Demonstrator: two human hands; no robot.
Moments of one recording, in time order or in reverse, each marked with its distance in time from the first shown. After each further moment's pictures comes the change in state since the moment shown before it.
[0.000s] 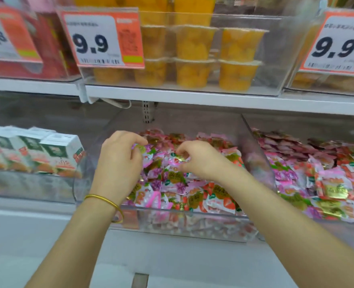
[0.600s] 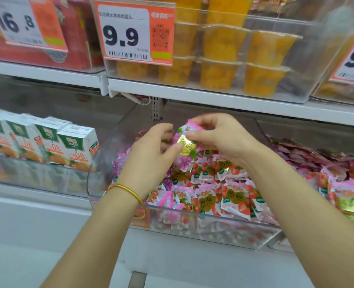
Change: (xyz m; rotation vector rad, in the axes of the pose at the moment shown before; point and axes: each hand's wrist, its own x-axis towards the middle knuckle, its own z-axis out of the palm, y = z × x) left_hand -0.001 0.020 -0.003 -0.352 -0.187 -0.093; right_hand 0.007 -0.016 -0.036 0.912 0.100 0.008
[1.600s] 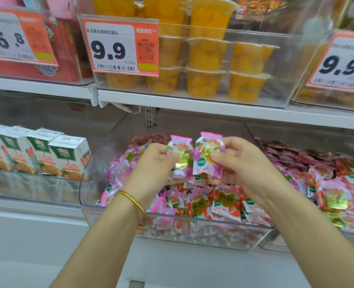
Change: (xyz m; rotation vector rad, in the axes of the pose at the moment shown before) left_hand -0.001 0.014 0.020 -0.487 -0.121 -0.310; right_hand -0.067 0.011 -0.015 0.295 0.187 0.153
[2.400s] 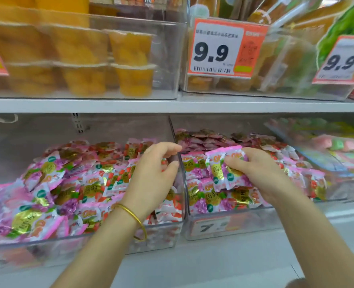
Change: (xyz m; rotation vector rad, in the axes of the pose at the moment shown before) left_hand 0.001 0.001 0.142 0.369 -0.170 0.426; right_hand -0.028 0.039 -0.185 -0.391 0.425 0.041
